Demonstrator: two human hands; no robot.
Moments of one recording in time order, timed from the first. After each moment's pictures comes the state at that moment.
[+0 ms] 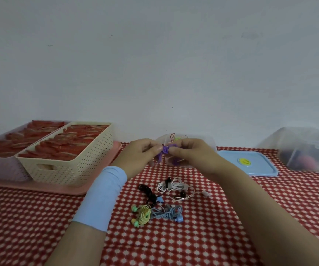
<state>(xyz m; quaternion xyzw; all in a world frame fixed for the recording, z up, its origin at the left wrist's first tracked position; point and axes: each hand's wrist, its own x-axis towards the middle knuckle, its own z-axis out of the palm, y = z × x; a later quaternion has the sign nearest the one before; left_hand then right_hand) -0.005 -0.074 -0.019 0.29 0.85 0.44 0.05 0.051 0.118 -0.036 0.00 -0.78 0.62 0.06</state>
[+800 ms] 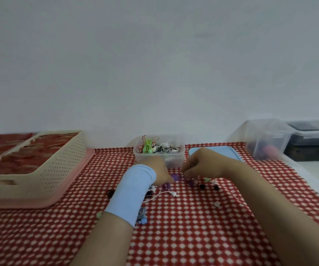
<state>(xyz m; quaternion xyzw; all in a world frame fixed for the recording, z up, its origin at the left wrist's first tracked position) 0.028 0.053 -0.034 0.30 0.94 0.06 0.15 0.096 0.230 -0.049 -0.05 -0.95 0.31 -0.02</state>
